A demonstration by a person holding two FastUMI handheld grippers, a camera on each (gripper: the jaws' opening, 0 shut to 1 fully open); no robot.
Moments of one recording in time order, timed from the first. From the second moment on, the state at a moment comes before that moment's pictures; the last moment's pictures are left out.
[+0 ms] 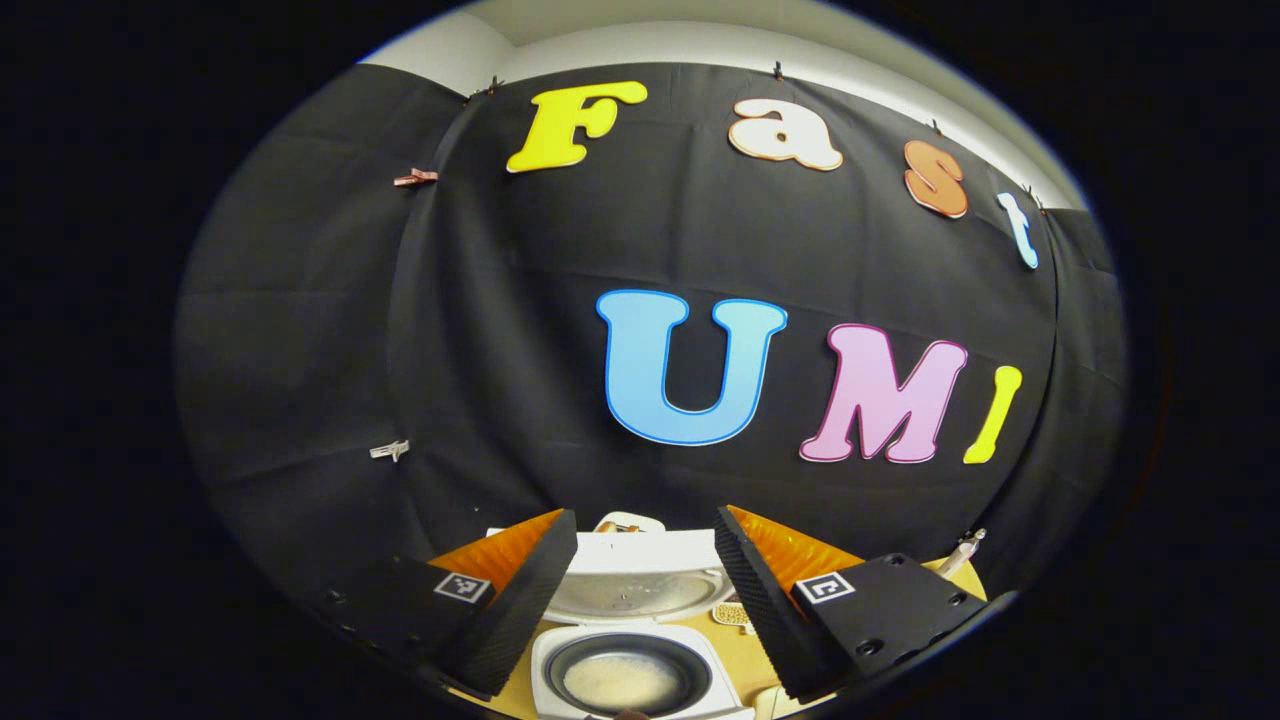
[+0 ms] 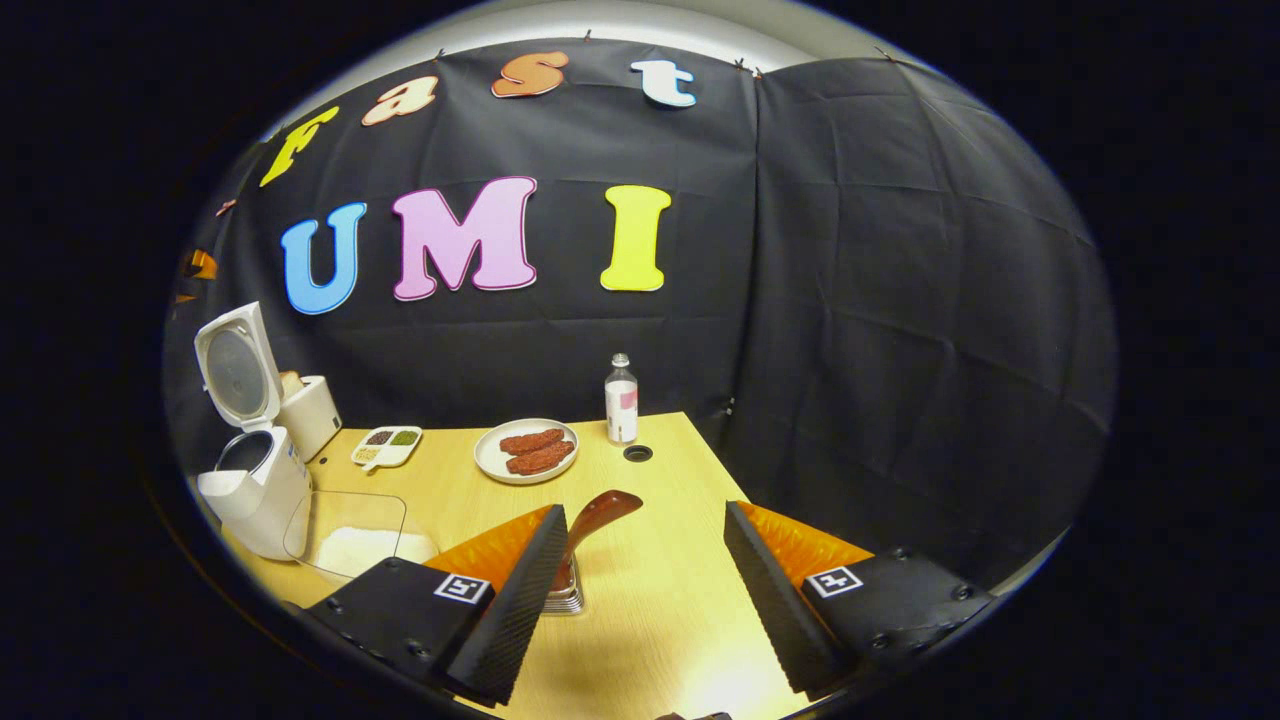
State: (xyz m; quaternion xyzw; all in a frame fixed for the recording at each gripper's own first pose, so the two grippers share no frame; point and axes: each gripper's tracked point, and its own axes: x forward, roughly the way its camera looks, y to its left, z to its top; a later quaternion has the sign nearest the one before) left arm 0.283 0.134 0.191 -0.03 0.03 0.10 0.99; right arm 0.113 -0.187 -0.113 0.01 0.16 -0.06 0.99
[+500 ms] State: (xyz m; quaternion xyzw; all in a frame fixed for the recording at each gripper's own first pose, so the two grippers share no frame) left arm 0.379 0.171 0.135 -0.04 0.12 0.10 0.99; right arm 0.078 -0.143 -0.108 0.00 0.16 -0.05 0.99
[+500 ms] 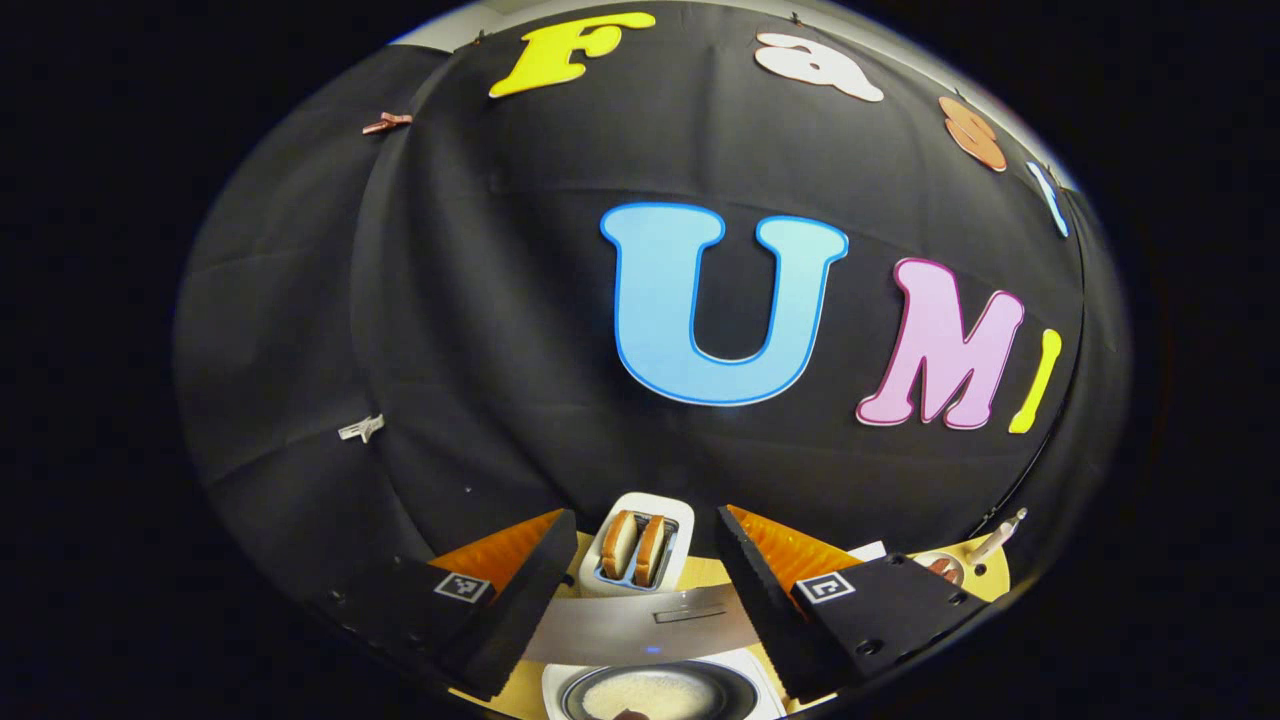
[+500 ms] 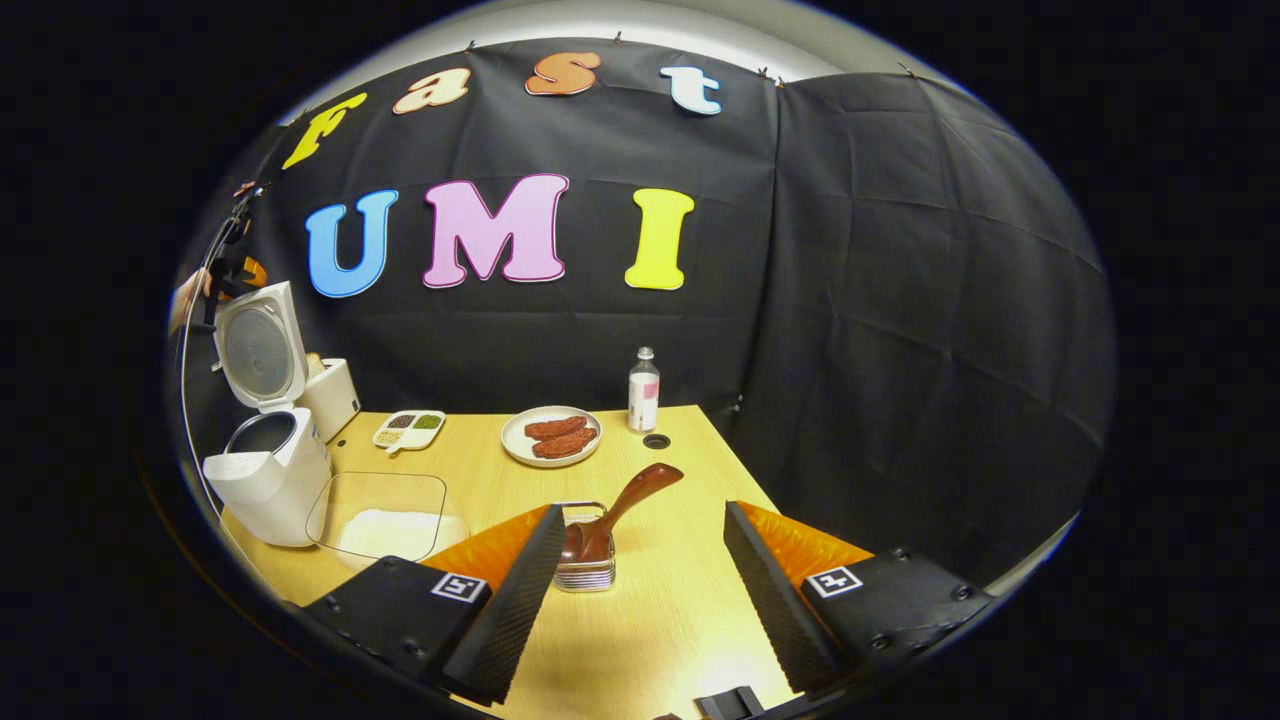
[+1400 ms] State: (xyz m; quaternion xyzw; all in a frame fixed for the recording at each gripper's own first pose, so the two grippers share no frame) left arm 0.235 0.099 0.016 -0.07 0.21 0.10 0.97; right arm 0.080 -0.090 -0.122 0.01 0.16 0.05 0.99
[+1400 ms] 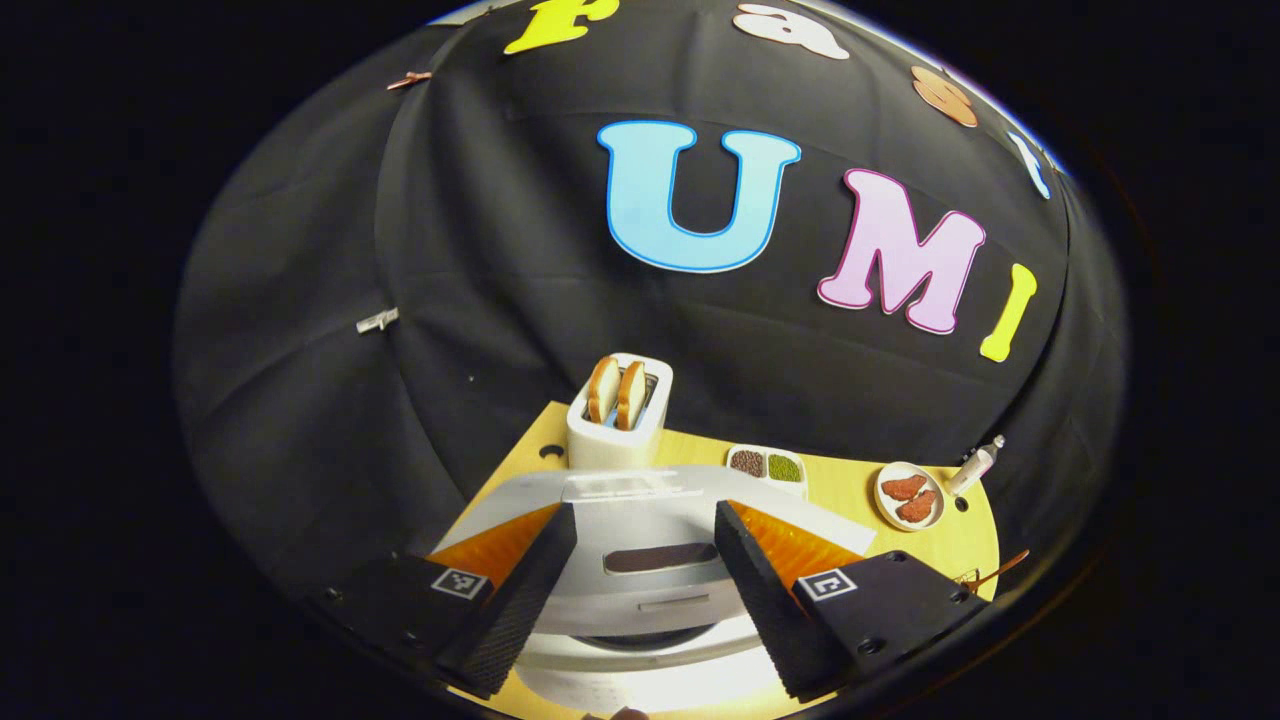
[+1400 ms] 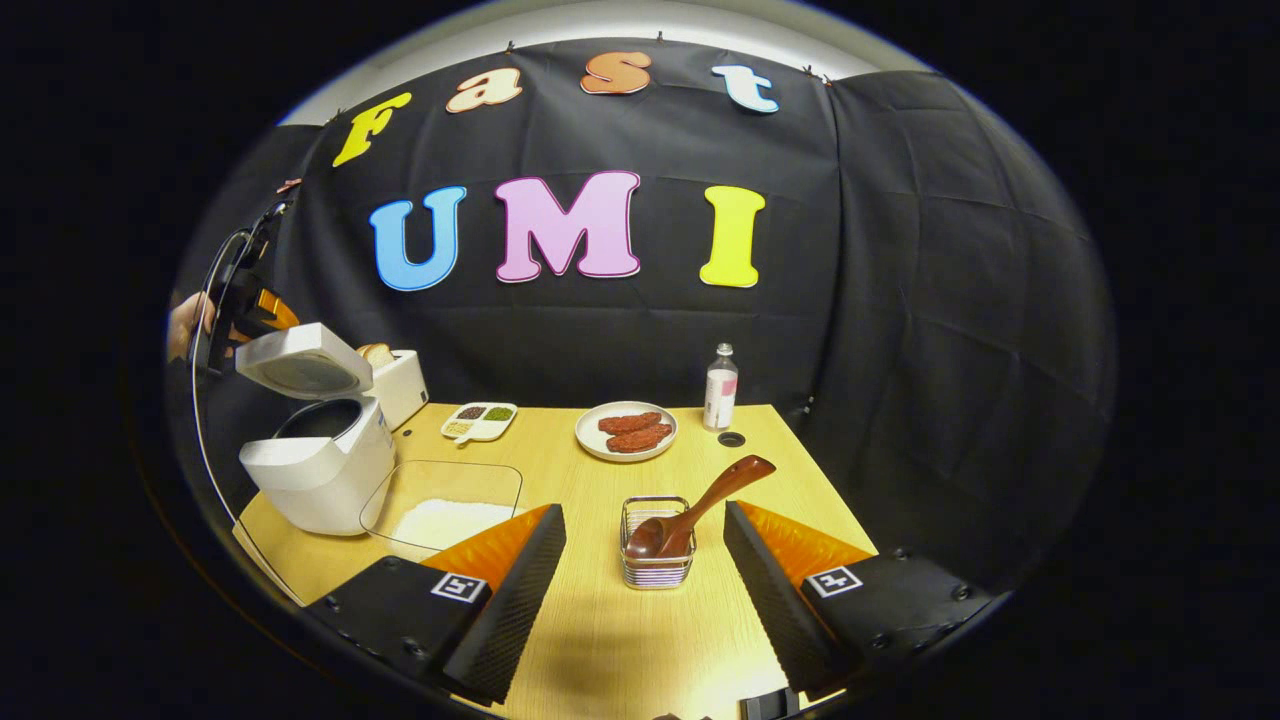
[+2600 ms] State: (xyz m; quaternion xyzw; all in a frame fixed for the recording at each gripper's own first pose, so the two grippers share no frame) left arm 0.174 0.076 -0.061 0.02 0.09 0.15 0.98; right arm 0.087 -0.042 -0.126 -0.03 0.17 0.12 0.98
